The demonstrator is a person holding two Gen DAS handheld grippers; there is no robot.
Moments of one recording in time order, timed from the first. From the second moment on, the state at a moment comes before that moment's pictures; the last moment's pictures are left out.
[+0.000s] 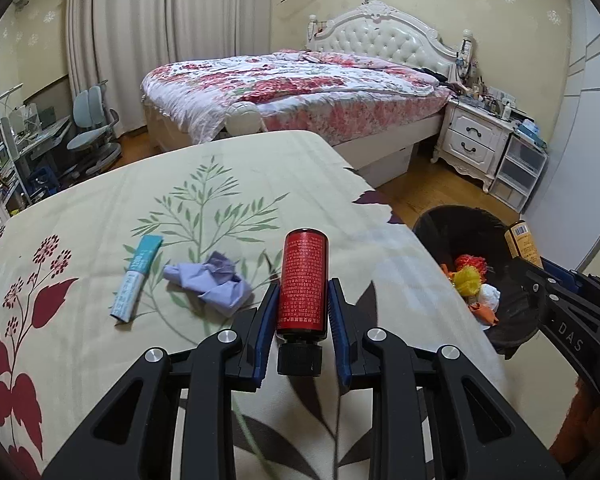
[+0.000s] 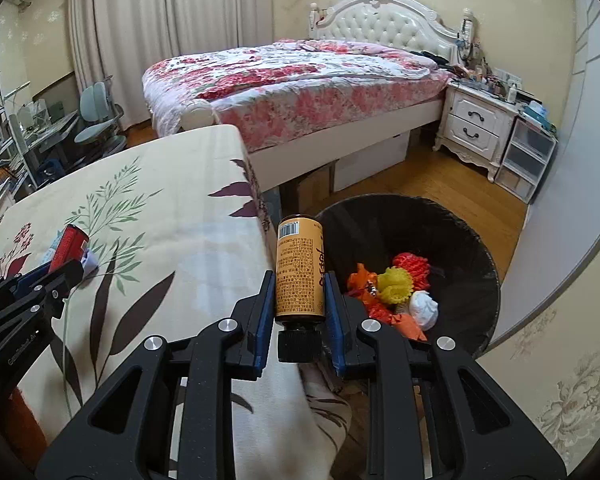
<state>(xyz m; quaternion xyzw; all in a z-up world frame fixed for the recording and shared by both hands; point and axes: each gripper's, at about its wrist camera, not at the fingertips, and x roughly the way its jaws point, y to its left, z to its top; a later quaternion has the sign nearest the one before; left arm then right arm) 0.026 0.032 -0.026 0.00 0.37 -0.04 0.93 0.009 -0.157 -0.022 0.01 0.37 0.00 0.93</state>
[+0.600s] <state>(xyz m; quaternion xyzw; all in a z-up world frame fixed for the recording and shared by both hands) 0.083 -0.071 -0.027 0.03 0.36 -0.11 0.93 0.043 -0.232 -0.034 0.04 0.37 -0.08 0.93</state>
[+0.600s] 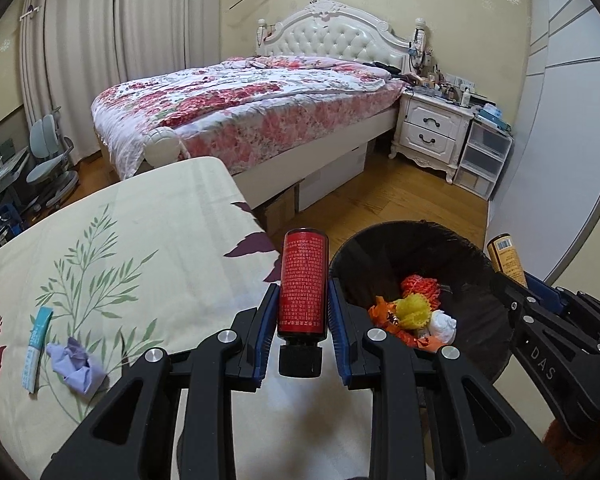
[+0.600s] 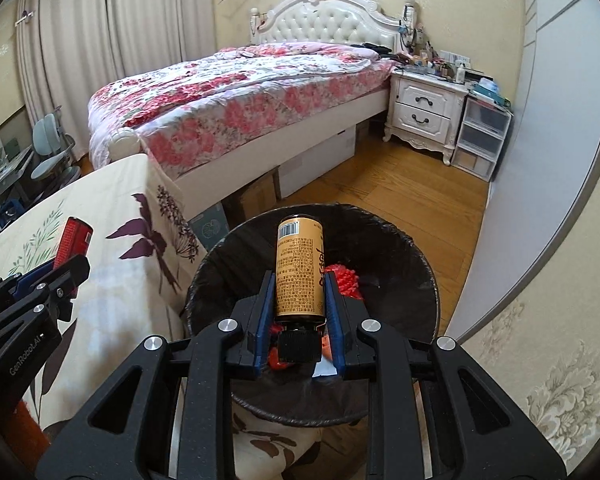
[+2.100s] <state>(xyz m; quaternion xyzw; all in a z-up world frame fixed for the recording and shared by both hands) 0.133 -0.121 -0.041 0.09 0.35 -0.10 0.93 0.068 -0.277 -0.058 0.05 0.37 -0.18 0.91</state>
